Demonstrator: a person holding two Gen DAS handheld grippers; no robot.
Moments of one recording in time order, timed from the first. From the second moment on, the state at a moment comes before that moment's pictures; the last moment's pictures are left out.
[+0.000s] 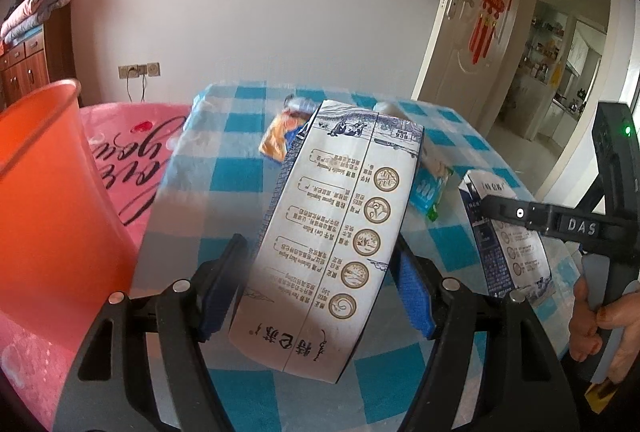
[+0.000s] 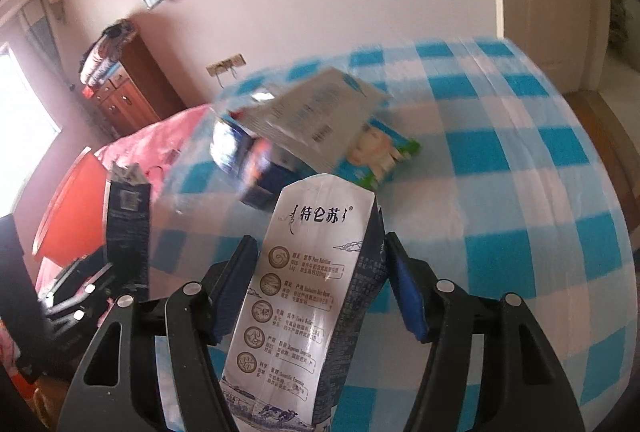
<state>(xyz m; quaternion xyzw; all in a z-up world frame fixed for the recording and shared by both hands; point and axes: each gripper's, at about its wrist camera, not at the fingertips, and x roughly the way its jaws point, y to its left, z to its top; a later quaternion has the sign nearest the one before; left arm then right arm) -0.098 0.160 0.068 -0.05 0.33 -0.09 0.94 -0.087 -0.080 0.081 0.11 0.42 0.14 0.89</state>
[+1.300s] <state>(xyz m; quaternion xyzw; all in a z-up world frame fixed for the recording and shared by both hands) -0.131 0.395 0.135 -0.16 0.25 0.22 0.93 -0.004 0.244 0.177 0.11 0.36 0.42 0.82</state>
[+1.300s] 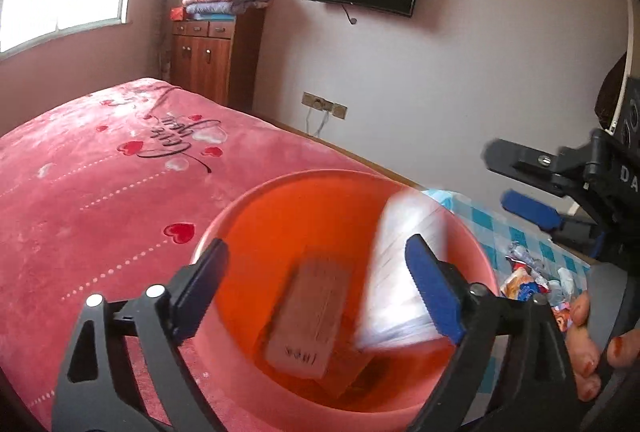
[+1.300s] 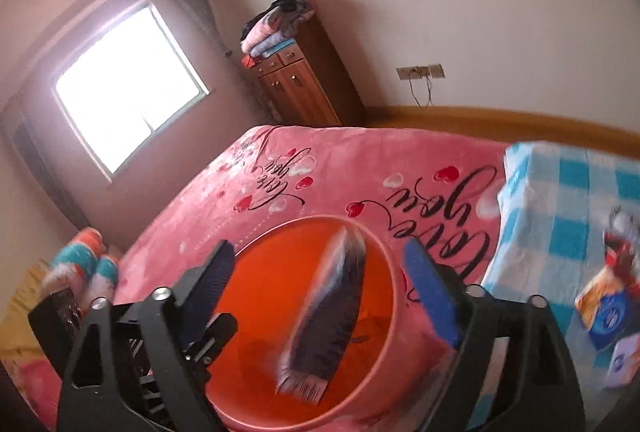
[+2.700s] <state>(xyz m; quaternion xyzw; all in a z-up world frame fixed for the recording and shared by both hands) -0.159 0.241 0.136 -0.05 0.22 0.12 0.97 -0.085 -0.018 0.117 0.12 0.24 0.23 0.94</state>
